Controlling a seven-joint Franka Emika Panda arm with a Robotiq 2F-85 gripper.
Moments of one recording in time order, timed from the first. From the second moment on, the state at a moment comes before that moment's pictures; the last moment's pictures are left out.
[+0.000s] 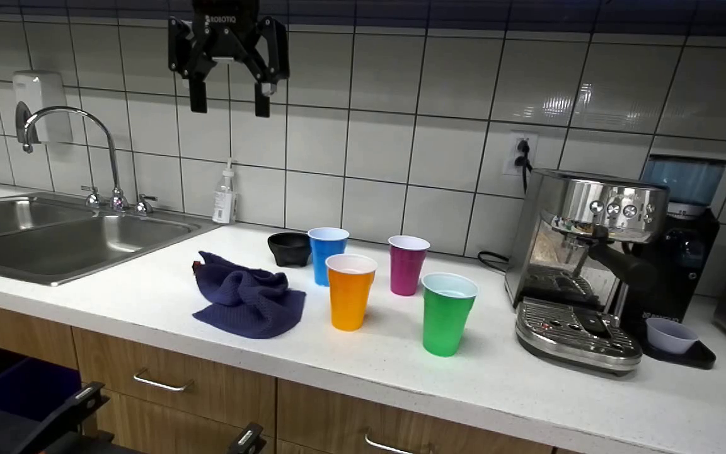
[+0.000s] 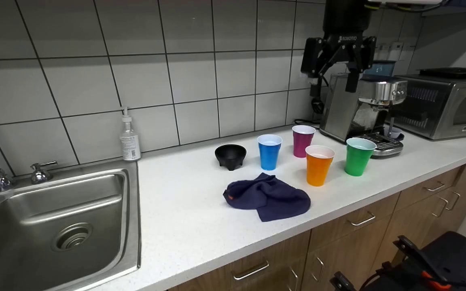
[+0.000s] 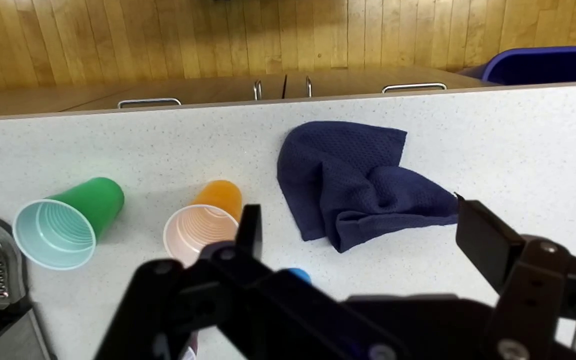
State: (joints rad) arm 0.02 -0.59 -0.01 -2.54 -0.03 1.97 0.04
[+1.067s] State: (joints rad) arm -0.16 -0.46 -0.08 -2.64 -0.10 2.33 0.05
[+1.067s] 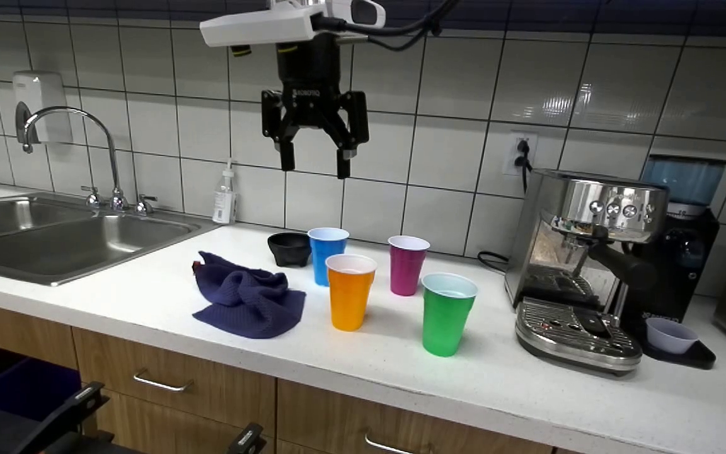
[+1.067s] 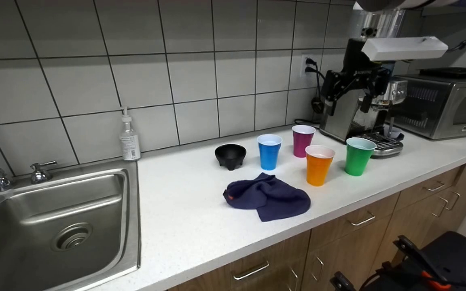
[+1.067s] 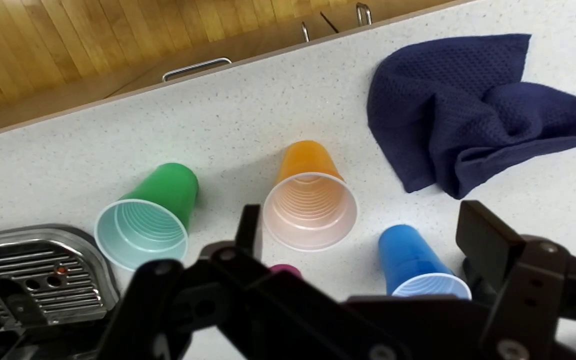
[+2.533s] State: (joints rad) arm -0.22 0.10 -0.22 -2.28 -0.09 2.47 0.08
